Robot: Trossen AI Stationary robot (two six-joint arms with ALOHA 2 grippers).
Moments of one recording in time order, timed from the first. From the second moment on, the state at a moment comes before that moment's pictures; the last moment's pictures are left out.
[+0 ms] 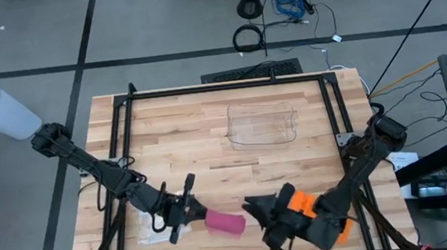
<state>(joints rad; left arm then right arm) -0.59 1.28 0.91 0.19 -0.23 0.41 0.77 1.77 1.35 0.44 1.23 -0.97</state>
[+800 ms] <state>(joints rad) -0.57 1.34 0.91 0.12 -0.53 0.61 0.77 1.75 1.35 -0.25 0.97 0.26</state>
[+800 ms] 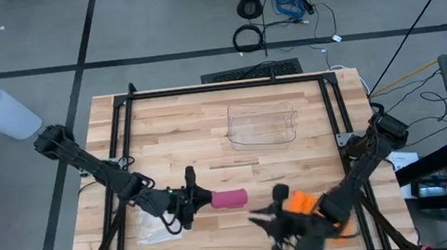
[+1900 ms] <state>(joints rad) -0.30 1.74 0.31 1.15 -0.25 0.18 0.58 1.77 0.58 0.86 0.69 0.59</state>
